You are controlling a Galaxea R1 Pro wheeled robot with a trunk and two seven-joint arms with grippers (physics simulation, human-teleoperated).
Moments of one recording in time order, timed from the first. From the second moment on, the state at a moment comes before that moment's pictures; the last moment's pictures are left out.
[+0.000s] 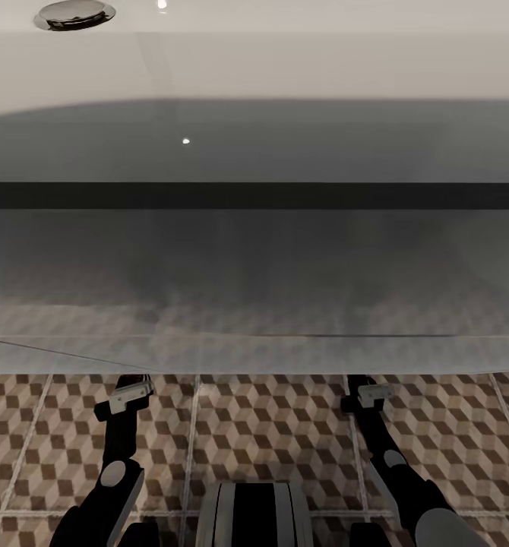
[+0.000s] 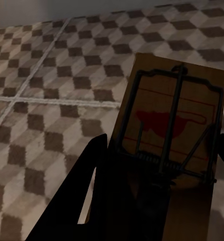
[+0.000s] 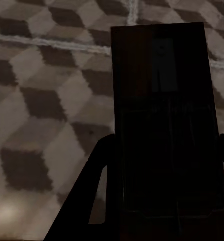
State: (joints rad) left arm -0.34 0.02 -0.02 -1.00 -0.07 -0.42 0.43; right arm -0.56 -0.07 0.01 -0.52 0.06 -0.58 -0.01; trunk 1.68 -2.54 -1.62
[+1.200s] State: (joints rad) left arm -0.34 0.01 -0.02 -0.98 -0.06 -0.44 0.43; right arm -0.59 -0.07 0.01 -0.56 0.06 -0.58 0.00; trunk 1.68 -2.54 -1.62
